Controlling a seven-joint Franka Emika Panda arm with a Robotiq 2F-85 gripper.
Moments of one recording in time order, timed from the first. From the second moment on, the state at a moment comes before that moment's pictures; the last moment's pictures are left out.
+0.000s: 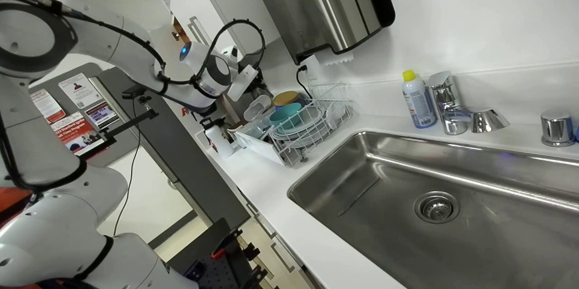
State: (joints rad) arm -0.57 0.20 0.95 -2.24 -0.62 3.20 -0.22
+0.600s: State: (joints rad) arm -0.48 0.46 0.90 -2.12 -0.62 3.18 -0.30
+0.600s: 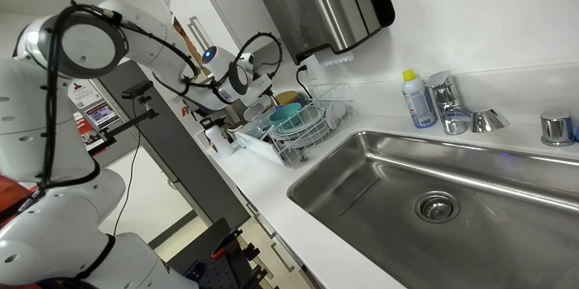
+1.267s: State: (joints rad) arm -0.45 0.68 0.89 -2.01 -0.62 3.19 -0.38
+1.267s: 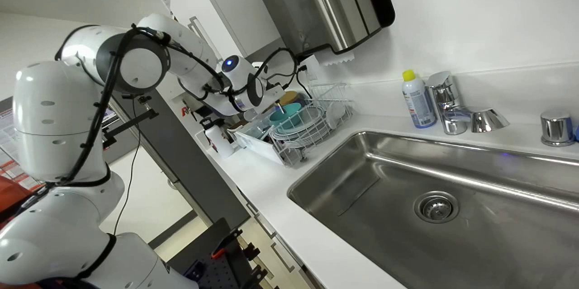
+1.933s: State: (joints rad) arm -0.39 0.83 0.90 -1.89 -0.62 3.19 -0.45
